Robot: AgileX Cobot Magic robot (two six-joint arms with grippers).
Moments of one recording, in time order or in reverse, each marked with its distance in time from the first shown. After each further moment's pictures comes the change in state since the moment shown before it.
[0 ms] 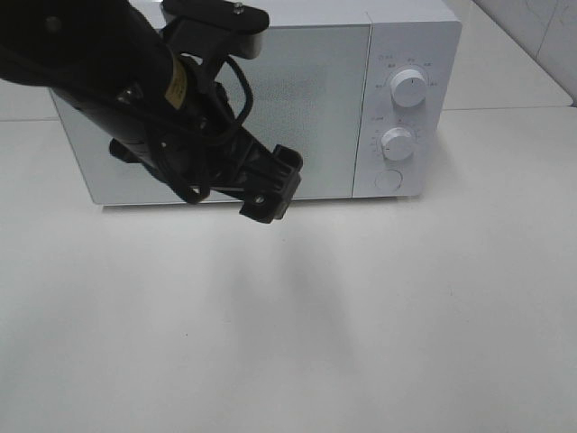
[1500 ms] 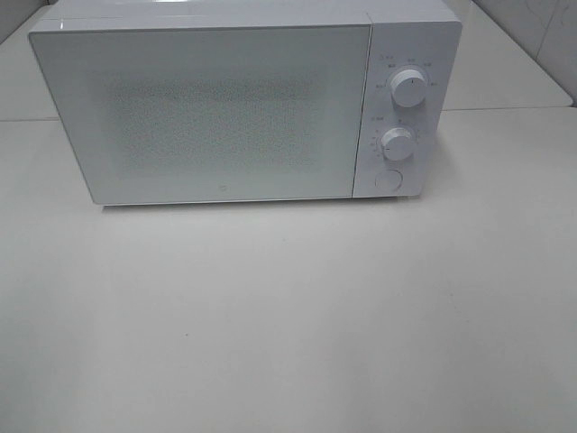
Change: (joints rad) left arm 0.882 -1.364 0.662 -0.284 0.370 0.438; right arm 0.000 0.000 0.000 0.000 0.000 0.000
